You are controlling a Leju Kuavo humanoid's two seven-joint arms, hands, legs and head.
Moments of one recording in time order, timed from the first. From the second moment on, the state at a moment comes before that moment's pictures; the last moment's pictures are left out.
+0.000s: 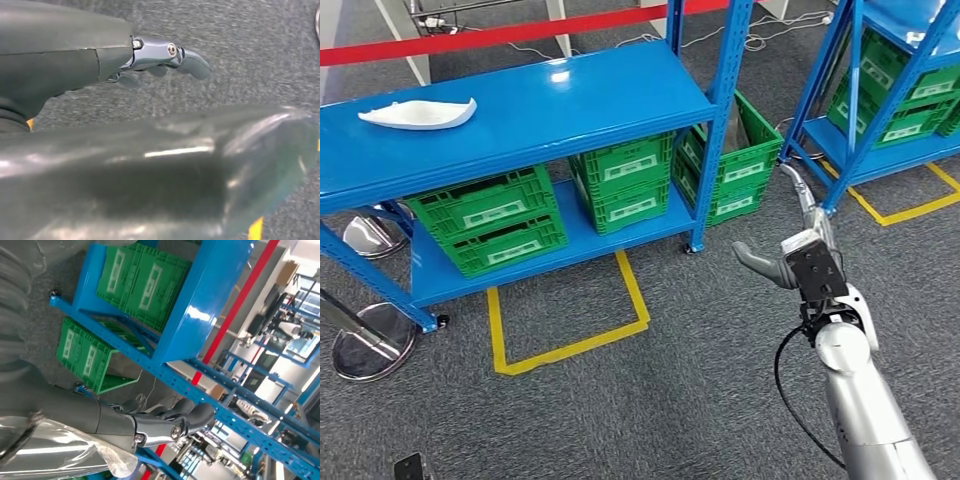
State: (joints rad) left arm -0.13 -0.16 1.04 -0.28 -0.47 0.31 -0.57; right arm -0.28 -0.14 0.20 -1.54 0.43 -0.11 -0.28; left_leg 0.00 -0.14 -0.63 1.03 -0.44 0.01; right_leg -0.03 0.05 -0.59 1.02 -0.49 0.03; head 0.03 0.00
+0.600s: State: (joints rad) left arm -0.13 -0.16 1.04 -0.28 -0.47 0.31 -0.57; right arm -0.29 -0.15 0.21 -1.52 0.42 -0.09 -0.25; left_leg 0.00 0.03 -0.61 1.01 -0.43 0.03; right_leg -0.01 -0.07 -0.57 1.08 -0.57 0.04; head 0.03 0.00
